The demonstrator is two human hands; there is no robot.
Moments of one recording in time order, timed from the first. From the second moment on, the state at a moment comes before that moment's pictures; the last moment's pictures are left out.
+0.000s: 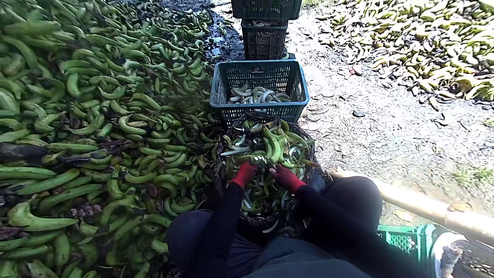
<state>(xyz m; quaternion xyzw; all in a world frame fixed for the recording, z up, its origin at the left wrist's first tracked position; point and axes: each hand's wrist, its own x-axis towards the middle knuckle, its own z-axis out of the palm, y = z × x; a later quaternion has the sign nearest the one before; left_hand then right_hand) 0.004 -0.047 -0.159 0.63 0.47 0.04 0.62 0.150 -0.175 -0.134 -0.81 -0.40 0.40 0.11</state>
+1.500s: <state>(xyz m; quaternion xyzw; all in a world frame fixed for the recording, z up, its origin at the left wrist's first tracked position) 0.025 -0.028 0.008 0.64 0.41 0.34 0.54 0.238 -0.141 -0.017 -0.63 -0.51 0.37 0.46</state>
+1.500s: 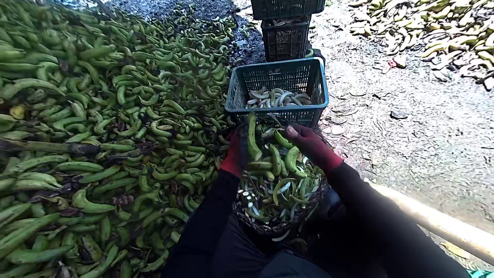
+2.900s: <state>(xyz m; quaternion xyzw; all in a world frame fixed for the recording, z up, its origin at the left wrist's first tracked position) 0.013 -0.070 -0.041 0.55 0.41 0.29 0.67 0.224 -0.095 -0.010 -0.79 -0.52 0.09 0.30</state>
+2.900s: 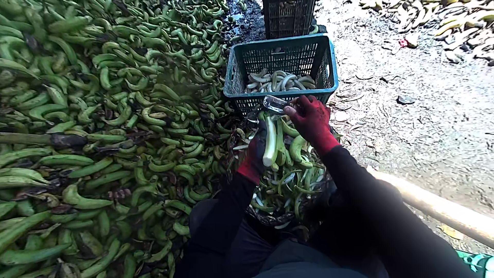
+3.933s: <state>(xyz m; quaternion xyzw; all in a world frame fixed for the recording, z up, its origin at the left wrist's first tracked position) 0.037 -0.007 -0.052 0.33 0.47 0.53 0.62 0.173 -0.107 -0.039 -0.74 -0.62 0.10 0.24</state>
